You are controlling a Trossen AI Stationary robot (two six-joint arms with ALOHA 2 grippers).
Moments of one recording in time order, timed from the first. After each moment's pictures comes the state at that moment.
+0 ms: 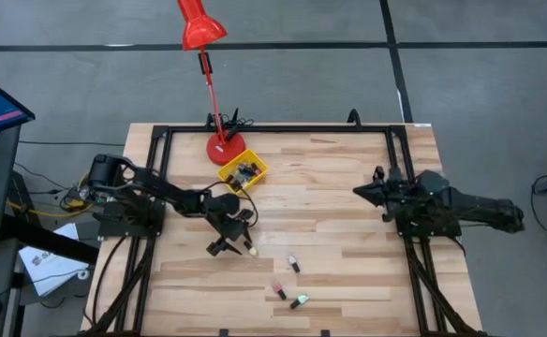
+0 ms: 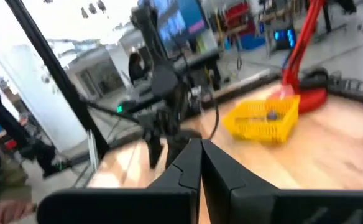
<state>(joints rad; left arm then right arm) -0.03 1.66 0.51 0.36 0.50 0.44 -0.13 0.02 0.08 -0.03 -0.06 0.41</state>
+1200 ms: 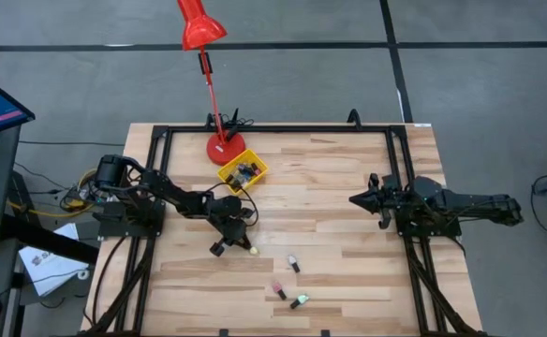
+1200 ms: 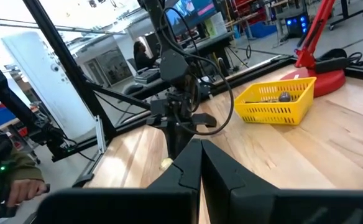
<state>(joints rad) -0.03 1.71 0.51 0.38 0.42 0.41 -0.04 0.03 0.01 0.02 -0.03 0.41</state>
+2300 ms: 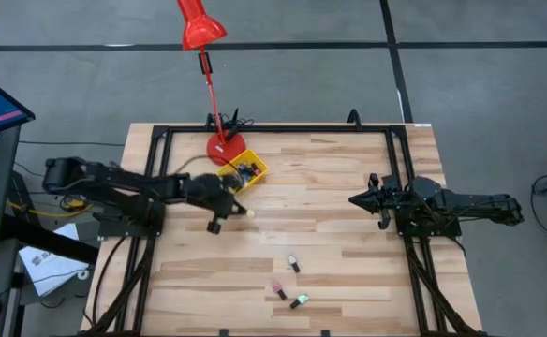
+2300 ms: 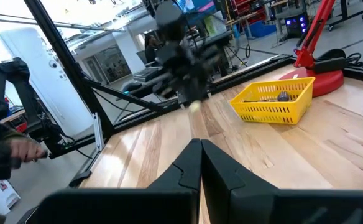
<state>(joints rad) 0.08 1.20 0.51 0.02 0.06 0.40 -0.04 0.03 0.01 0.02 -0.03 0.39</state>
